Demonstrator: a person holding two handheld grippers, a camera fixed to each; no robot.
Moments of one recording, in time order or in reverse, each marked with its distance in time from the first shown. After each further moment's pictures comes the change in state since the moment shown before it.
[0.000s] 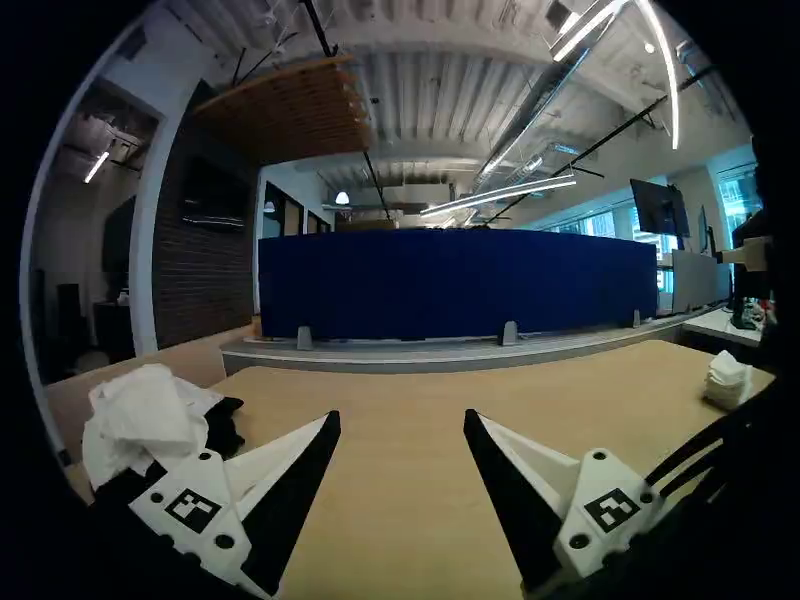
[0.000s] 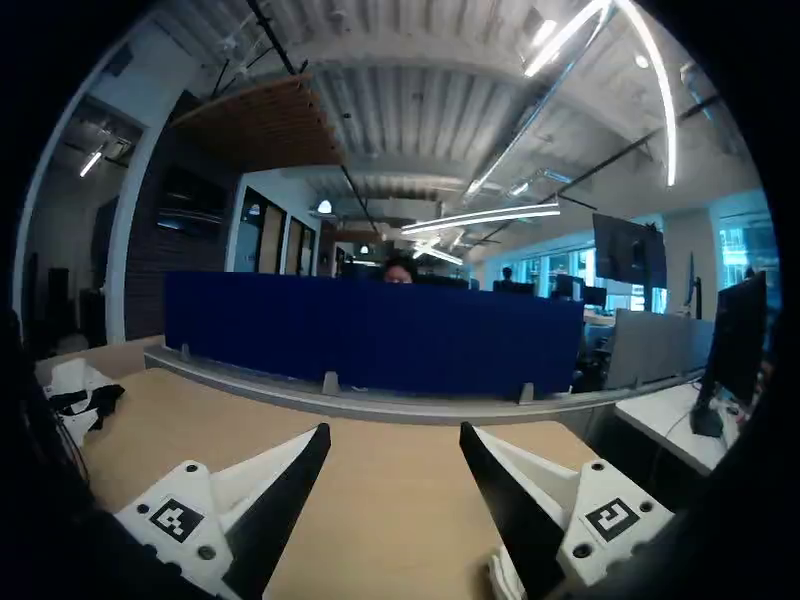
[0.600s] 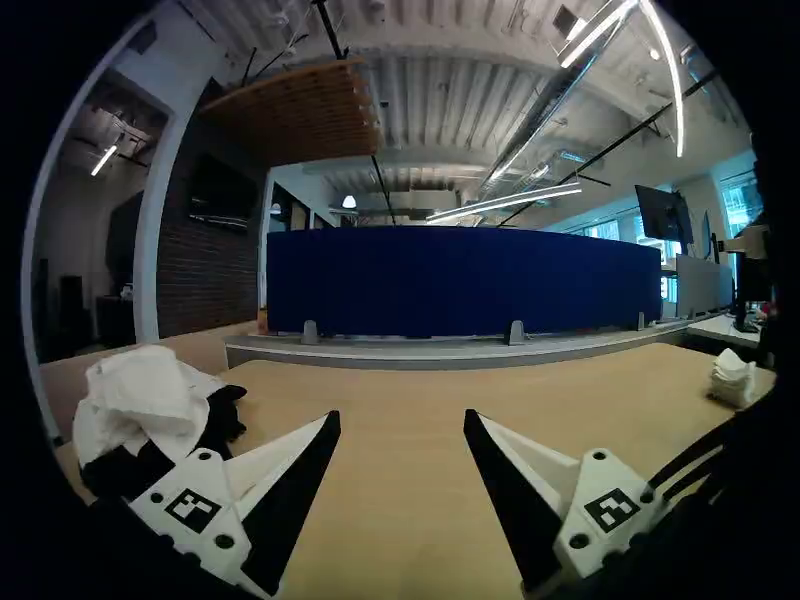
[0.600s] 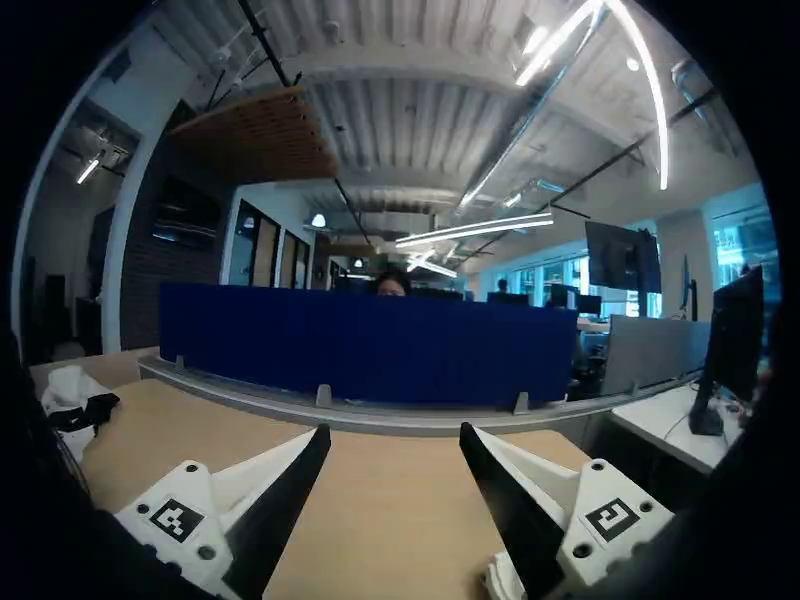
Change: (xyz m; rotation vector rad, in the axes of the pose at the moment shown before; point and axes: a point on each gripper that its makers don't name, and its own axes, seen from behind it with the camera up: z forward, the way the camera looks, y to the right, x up) left arm -0.021 -0.009 0.001 0.012 0.023 -0.026; right arm 0.006 0.010 0.002 -0.019 0.054 0.014
